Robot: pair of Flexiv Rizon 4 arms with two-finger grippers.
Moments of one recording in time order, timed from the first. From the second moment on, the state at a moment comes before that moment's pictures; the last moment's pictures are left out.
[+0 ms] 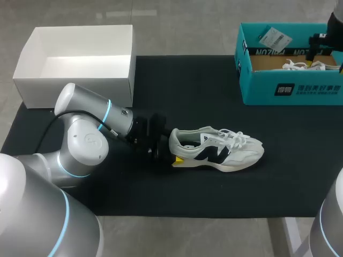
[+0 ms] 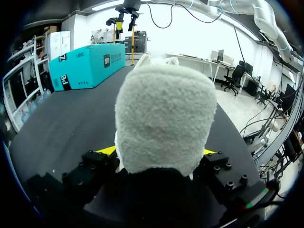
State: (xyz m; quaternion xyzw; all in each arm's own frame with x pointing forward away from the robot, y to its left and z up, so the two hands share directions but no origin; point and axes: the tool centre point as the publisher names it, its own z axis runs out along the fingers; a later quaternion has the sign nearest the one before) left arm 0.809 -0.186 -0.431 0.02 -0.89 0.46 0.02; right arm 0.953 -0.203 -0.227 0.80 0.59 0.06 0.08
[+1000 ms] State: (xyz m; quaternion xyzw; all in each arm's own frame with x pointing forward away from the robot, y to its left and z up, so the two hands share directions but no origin) left arm 0.809 -0.186 -0.431 0.02 -0.89 0.46 0.02; right arm 0.848 -0.015 -0.289 0.83 0.56 0.05 -0.02
